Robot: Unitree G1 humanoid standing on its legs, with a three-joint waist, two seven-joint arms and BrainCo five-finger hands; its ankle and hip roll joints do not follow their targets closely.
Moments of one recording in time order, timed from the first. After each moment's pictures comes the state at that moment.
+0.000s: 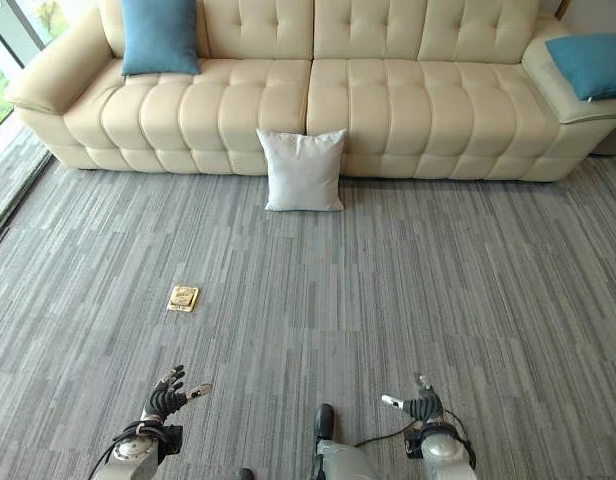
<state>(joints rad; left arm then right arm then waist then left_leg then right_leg) 0.06 0.27 -0.13 0.62 -0.22 -0.06 0.15 0.03 -0.35 0.14 0.68 0.11 -0.02 -0.21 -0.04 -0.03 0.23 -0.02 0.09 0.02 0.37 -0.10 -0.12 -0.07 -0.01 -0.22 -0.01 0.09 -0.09</state>
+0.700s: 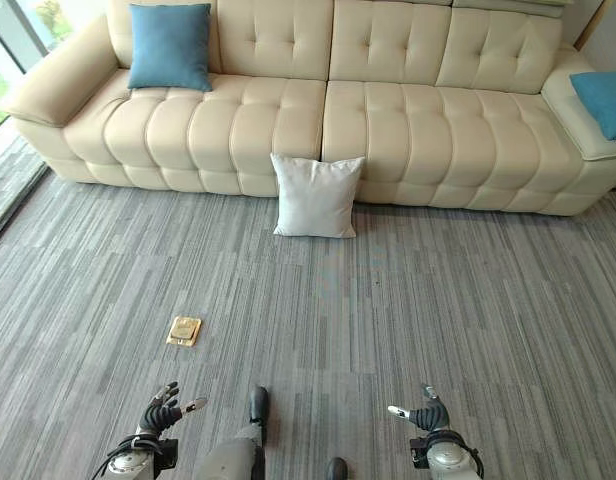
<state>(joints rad) 0.10 0.28 -0.12 0.70 -0.22 -0.05 0.15 0.05 -0.33 0.16 0.74 0.09 -0.01 -0.20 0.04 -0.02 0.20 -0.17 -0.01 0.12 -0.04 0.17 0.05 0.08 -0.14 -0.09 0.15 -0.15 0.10</state>
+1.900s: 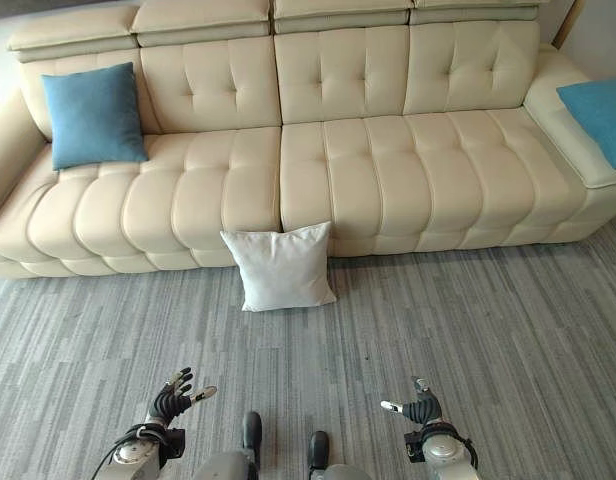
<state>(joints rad) 0.10 0.28 -0.16 0.60 -0.26 -0.04 0.11 0.02 -0.35 0.19 0.75 0.10 -0.01 -0.19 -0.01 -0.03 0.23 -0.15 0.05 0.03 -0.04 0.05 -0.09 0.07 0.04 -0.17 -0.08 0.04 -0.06</state>
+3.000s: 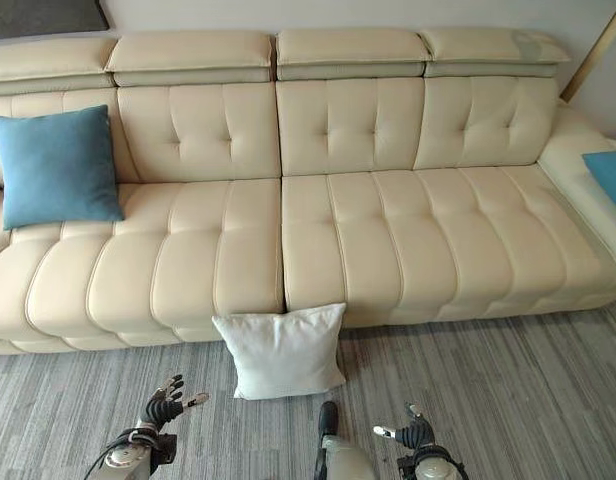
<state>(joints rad) 0.08 0.31 -0.16 0.63 -0.25 -0.04 0.11 0.04 -0.31 0.18 0.78 0.08 0.01 -0.17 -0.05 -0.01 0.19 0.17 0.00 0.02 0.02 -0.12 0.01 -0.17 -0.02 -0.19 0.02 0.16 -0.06</state>
